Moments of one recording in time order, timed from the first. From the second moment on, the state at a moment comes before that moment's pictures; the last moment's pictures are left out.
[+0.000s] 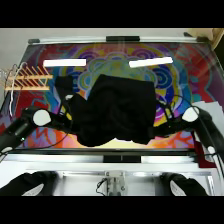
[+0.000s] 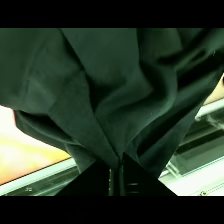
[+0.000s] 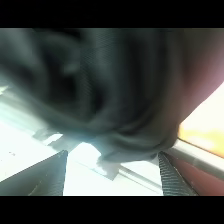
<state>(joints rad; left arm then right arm) -0.47 -1.04 0.84 1.23 -1.12 -1.64 0.06 -0.99 0.76 -1.10 1.35 1.27</state>
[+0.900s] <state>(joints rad) -0.42 -1.03 0.79 1.24 -1.04 -1.66 0.51 -1.62 1.35 -1.05 1.20 1.38</state>
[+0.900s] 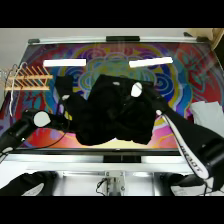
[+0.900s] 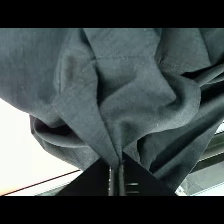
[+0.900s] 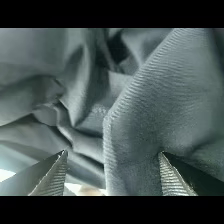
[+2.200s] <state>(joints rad) -0.36 -1.01 0.87 1.23 -1.17 -1.45 0.28 -0.41 0.88 -1.47 1.69 2.00</state>
